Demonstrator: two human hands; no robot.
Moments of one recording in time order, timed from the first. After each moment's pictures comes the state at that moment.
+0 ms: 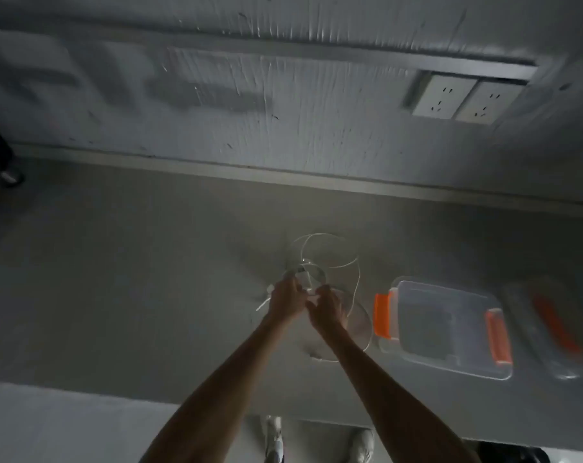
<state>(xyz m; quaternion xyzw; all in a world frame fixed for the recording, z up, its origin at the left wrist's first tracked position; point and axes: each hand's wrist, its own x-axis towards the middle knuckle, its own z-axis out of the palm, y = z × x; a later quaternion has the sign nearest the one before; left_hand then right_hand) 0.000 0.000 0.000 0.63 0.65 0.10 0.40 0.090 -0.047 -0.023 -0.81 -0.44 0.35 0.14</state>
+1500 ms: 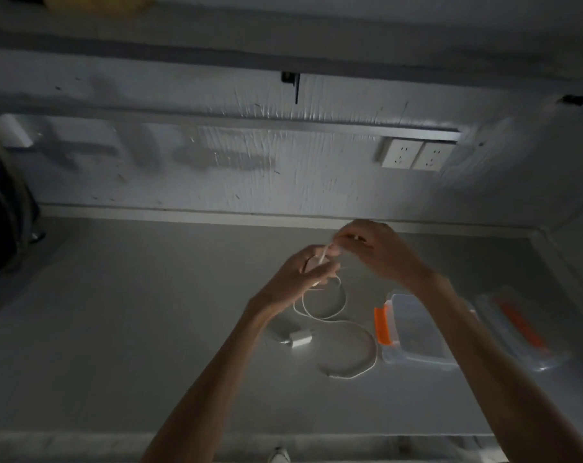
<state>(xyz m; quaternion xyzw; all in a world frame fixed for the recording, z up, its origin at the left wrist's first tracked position) -0.068 -0.006 0.188 0.62 0.30 0.28 0.67 0.116 -0.040 0.265 -0.62 -0.73 0.16 0.24</state>
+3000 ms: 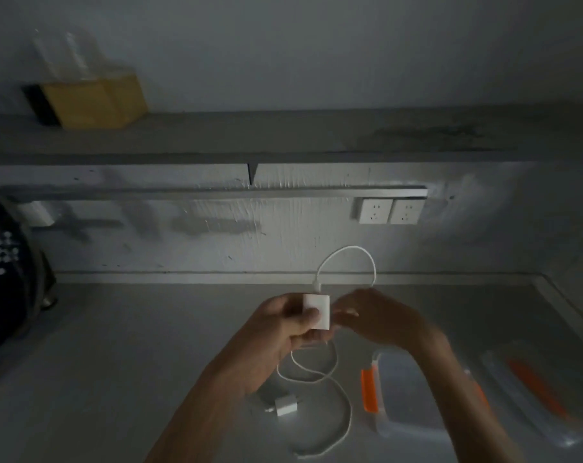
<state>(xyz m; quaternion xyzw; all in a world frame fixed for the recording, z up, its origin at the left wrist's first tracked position) -0.035 -0.070 0.315 0.47 0.35 0.31 0.74 0.171 -0.075 0.295 -0.60 -0.75 0.24 0.16</state>
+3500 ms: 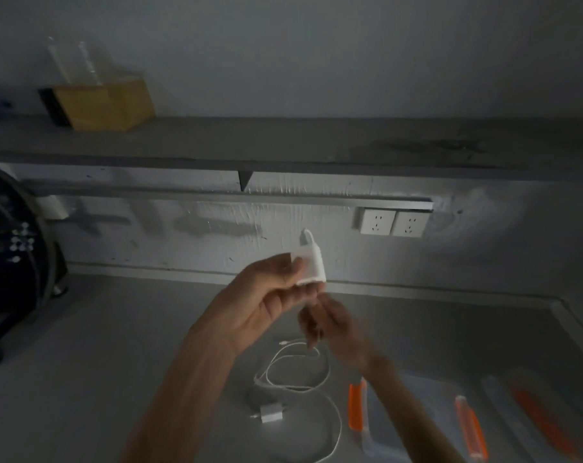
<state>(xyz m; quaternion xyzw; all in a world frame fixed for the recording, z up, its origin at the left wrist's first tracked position) -0.005 -0.038 0.359 0.40 0.26 0.38 0.79 0.156 -0.063 0.265 -0.45 -0.60 0.47 0.47</state>
